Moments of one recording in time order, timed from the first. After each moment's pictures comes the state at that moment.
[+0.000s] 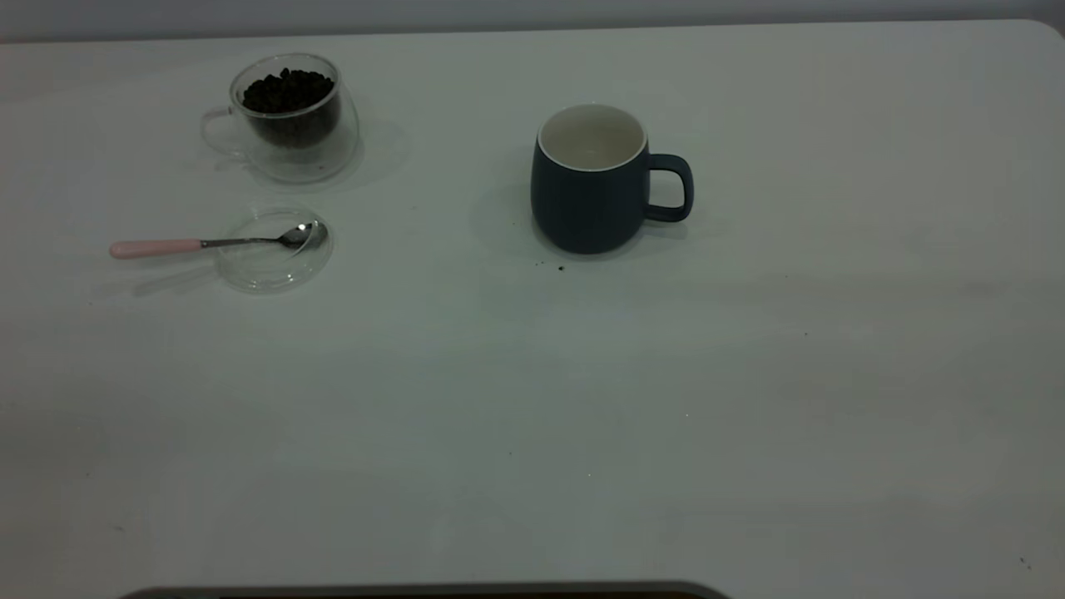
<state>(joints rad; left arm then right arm) 0.00 -0.02 -0.49 -0.01 1.14 0.03 0.00 0.05 -0.47 0.08 1.13 -0.11</state>
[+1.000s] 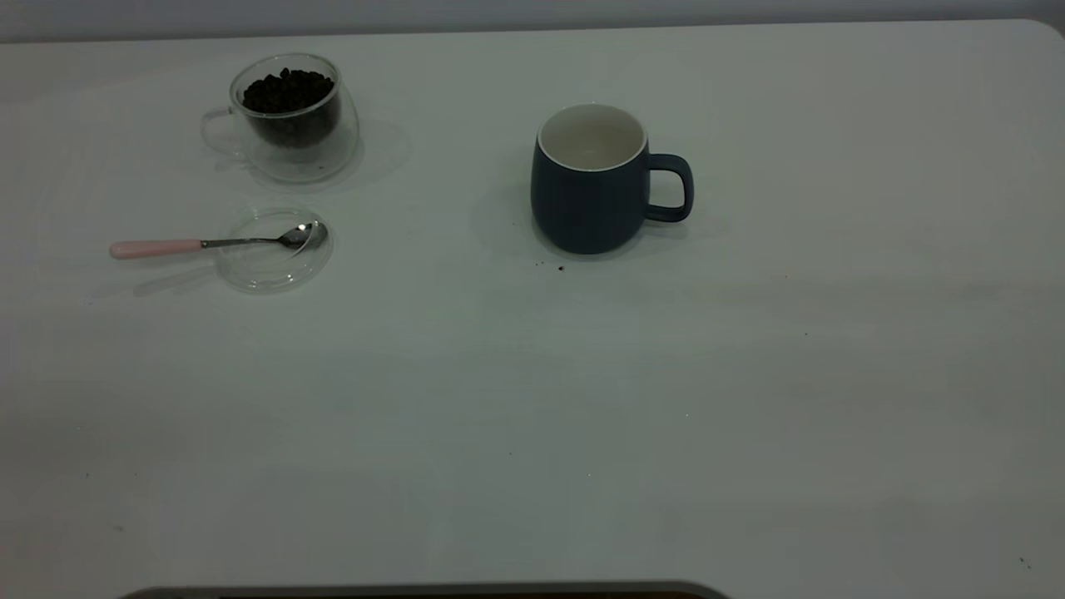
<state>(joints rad) 0.00 -0.02 -0.49 -0.01 1.14 0.02 -0.01 0.03 -0.47 0.08 1.13 -0.11</state>
